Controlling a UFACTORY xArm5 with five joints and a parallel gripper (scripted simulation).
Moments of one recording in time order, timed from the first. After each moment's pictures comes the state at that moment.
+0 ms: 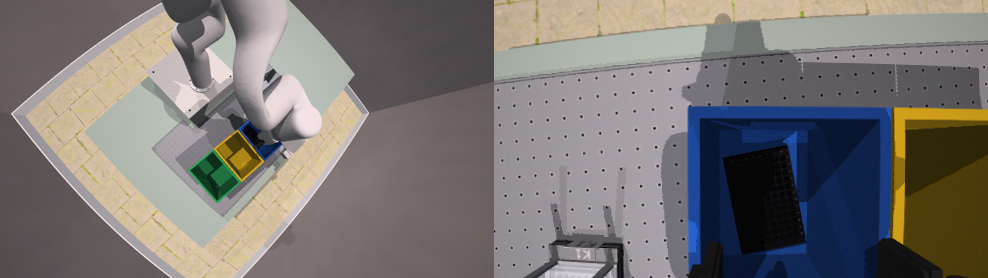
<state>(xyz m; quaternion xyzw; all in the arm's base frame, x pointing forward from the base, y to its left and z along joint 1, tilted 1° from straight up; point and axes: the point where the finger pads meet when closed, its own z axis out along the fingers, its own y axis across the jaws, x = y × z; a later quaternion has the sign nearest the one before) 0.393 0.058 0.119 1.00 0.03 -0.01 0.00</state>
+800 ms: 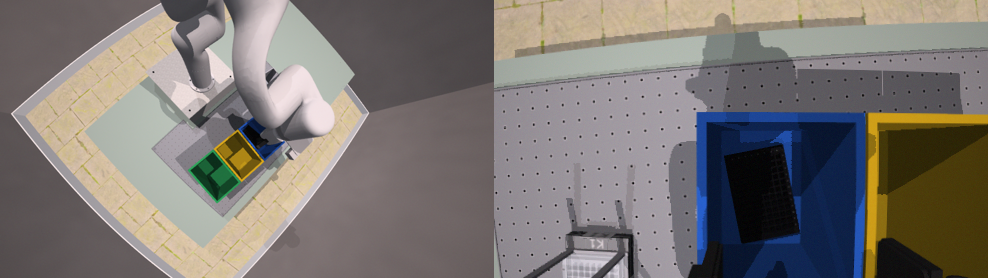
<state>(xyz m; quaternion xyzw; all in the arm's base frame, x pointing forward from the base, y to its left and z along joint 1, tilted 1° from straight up) 0.393 0.058 0.153 1.00 0.03 -0.01 0.00</state>
